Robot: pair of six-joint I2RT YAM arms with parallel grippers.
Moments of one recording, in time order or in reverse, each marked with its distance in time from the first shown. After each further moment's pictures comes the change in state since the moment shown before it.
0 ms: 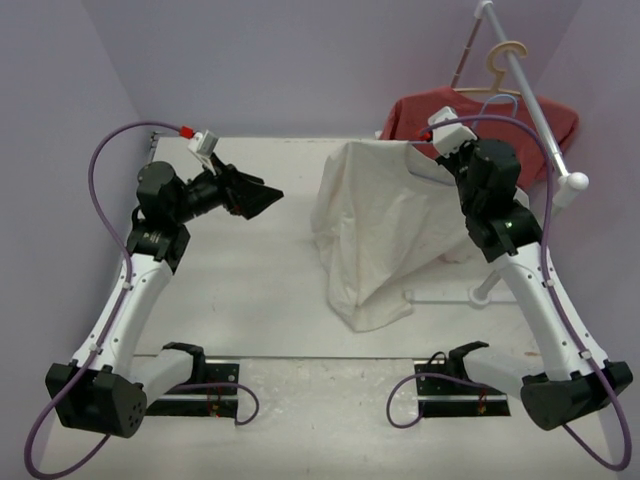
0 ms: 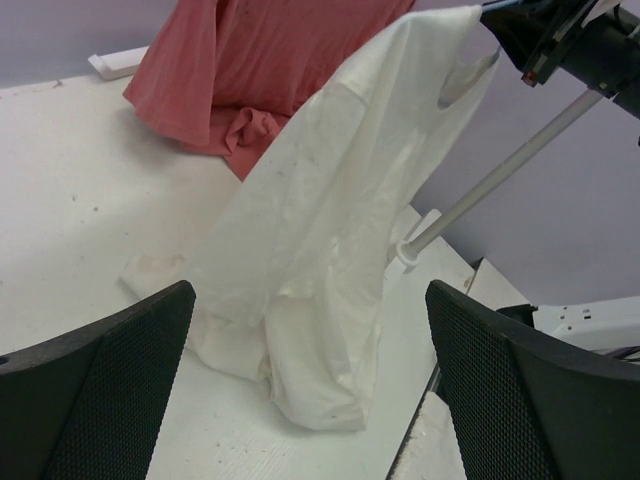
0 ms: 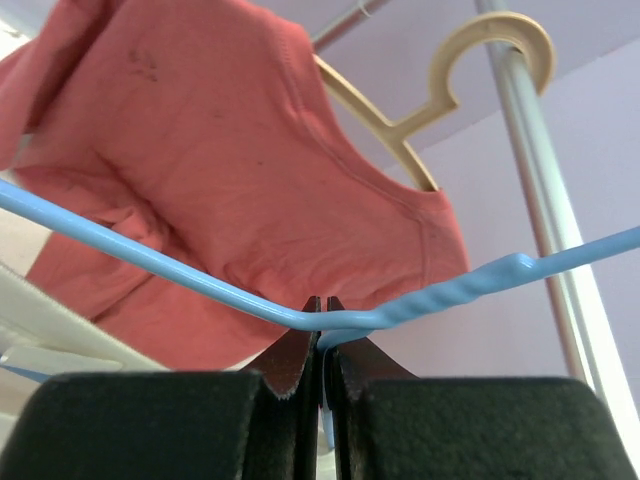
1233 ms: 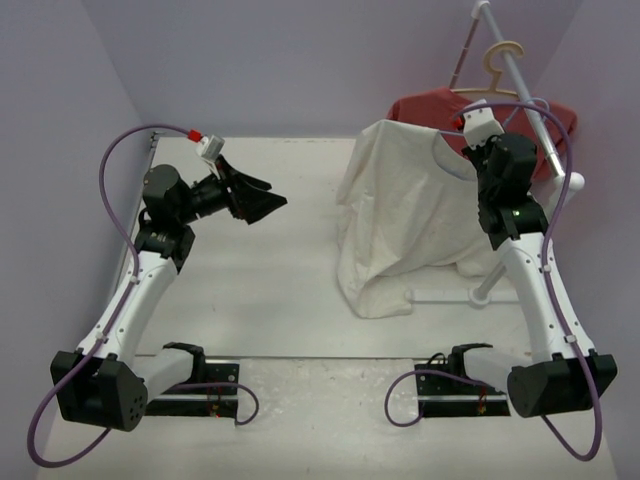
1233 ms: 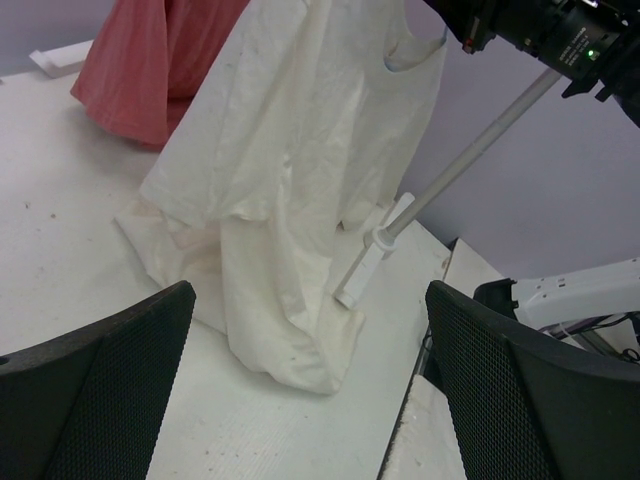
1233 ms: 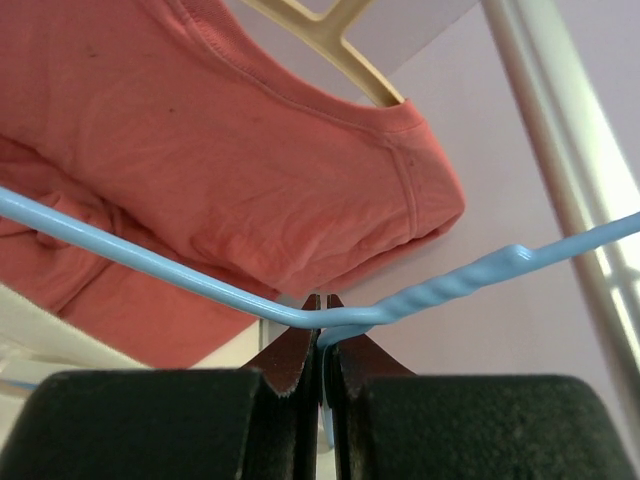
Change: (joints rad) left arm 0.000 0.035 -0.066 0.144 0.099 -0.040; right arm -0.219 0.050 -0.036 0.078 -0.062 0.092
